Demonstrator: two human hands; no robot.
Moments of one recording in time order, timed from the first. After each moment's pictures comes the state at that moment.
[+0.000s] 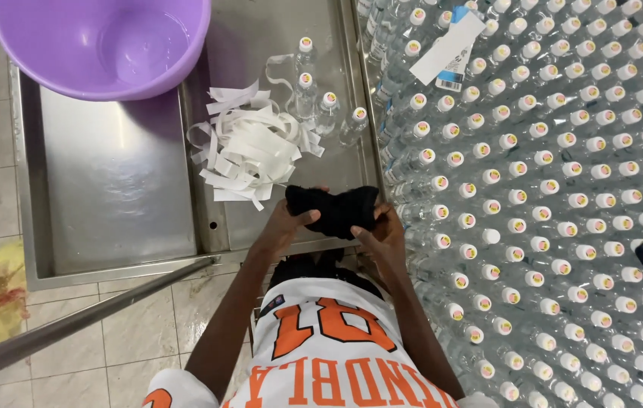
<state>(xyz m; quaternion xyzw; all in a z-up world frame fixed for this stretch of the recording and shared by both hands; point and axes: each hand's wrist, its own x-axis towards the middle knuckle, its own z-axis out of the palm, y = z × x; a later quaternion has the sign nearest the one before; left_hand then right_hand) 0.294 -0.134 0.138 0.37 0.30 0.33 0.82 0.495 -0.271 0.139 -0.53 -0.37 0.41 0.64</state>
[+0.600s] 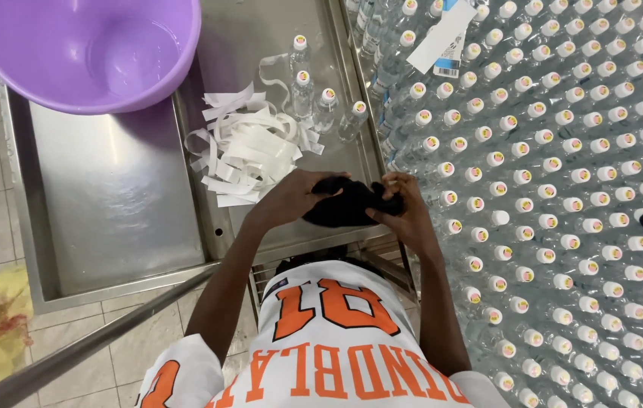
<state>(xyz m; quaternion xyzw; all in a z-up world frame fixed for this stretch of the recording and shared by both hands) 0.288 -0.068 0.250 0.72 0.23 0.09 0.65 0.513 -0.250 0.202 -0.63 -0.42 0.38 0.53</state>
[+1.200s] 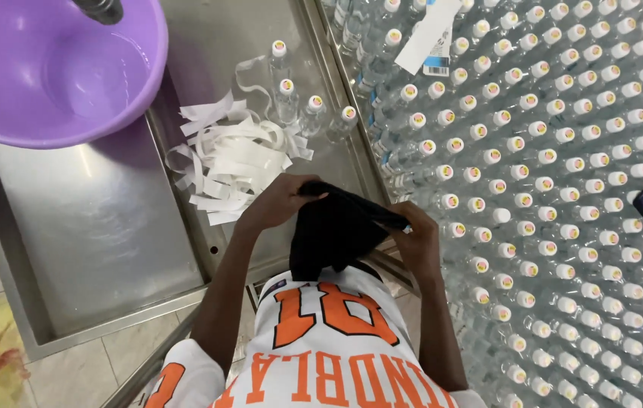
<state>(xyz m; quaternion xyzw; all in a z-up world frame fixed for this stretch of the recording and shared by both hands) 0.290 -0.012 0.188 0.79 0.20 0.07 0.58 0.489 -0.259 0.204 -0.74 -0.43 0.19 0.48</state>
